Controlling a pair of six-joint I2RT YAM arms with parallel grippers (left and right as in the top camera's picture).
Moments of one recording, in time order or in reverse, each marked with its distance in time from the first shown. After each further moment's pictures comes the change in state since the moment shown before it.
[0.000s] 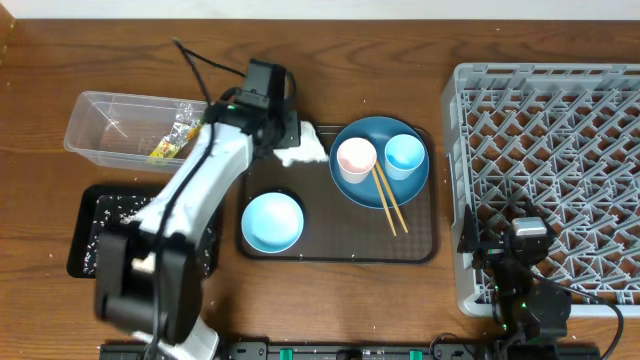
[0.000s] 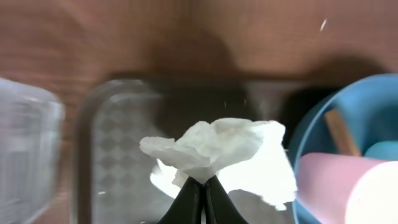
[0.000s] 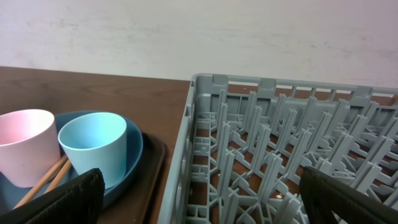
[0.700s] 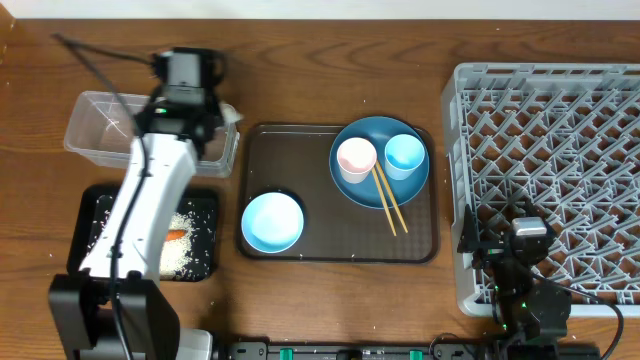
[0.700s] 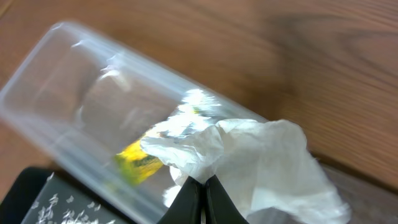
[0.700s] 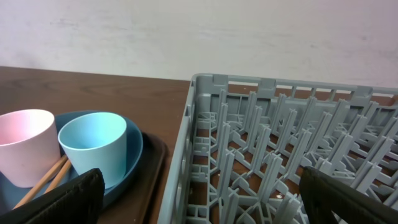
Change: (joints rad) left arm 0.229 -0.129 0.000 -0.038 -0.436 -0.050; right arm 0.000 0.000 0.000 0.000 0.000 0.000
